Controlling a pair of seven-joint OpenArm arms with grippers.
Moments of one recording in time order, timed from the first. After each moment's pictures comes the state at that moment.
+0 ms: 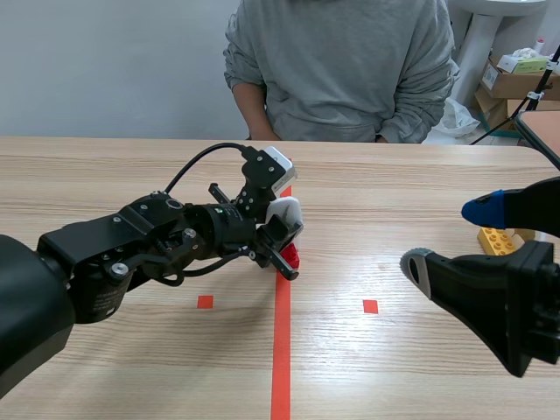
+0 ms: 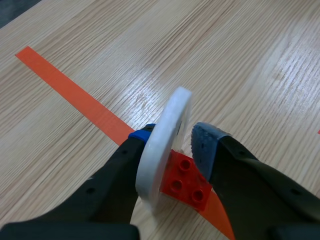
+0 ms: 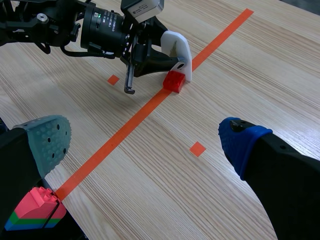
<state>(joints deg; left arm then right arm) -25.0 -6.9 37.9 45.6 -3.5 -21.4 -6.2 -35.2 25.2 20.2 121.4 42.5 45.3 -31.5</state>
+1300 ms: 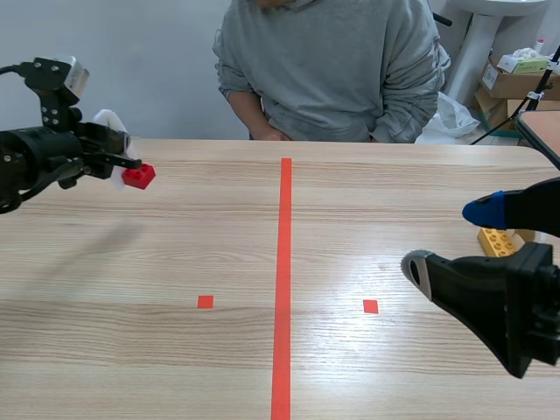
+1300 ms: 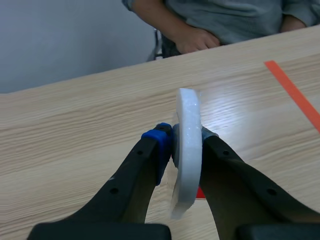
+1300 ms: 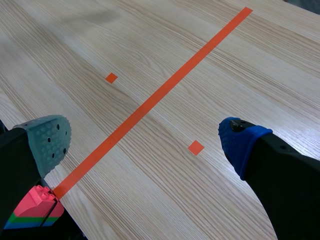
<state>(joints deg) -20.7 -21.9 4.9 58.9 -14.5 -20.1 5.6 -35.2 25.2 20.2 121.4 41.9 45.3 -31.5</state>
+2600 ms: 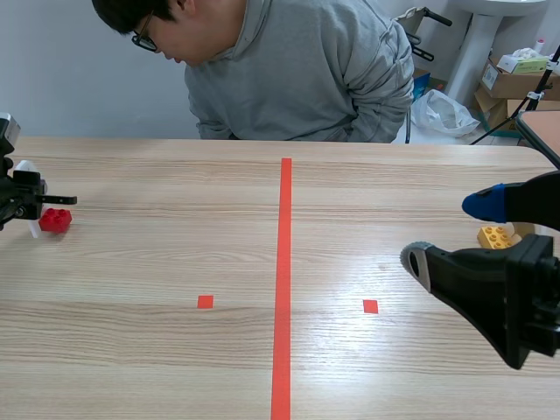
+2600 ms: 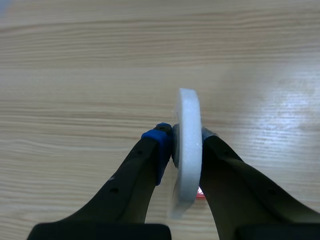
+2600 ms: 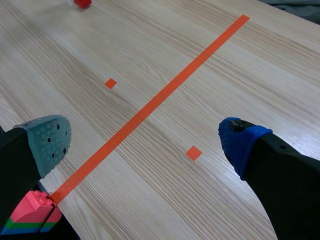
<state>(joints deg) -28.0 -24.0 -1.4 31.9 -5.0 -10.9 -0.8 -34.4 25.2 20.2 121.4 41.9 45.3 -30.8</state>
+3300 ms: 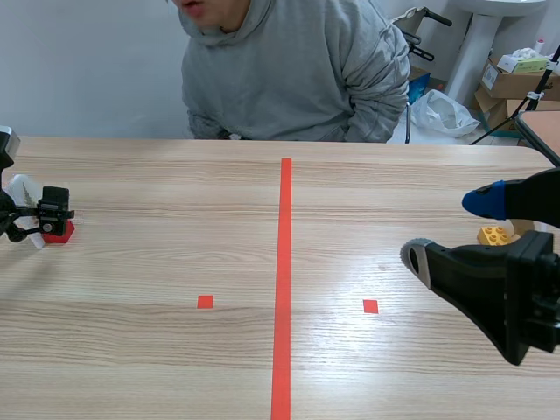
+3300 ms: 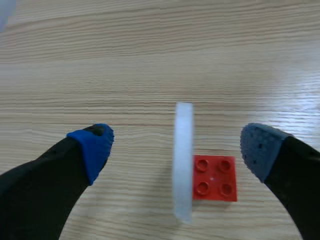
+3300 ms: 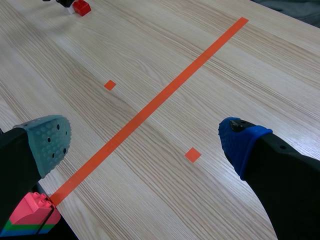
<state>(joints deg) -26.3 -24.0 -1.3 32.0 -4.5 -7.8 -3.6 -34.2 25.2 20.2 121.4 41.9 45.3 -30.6</state>
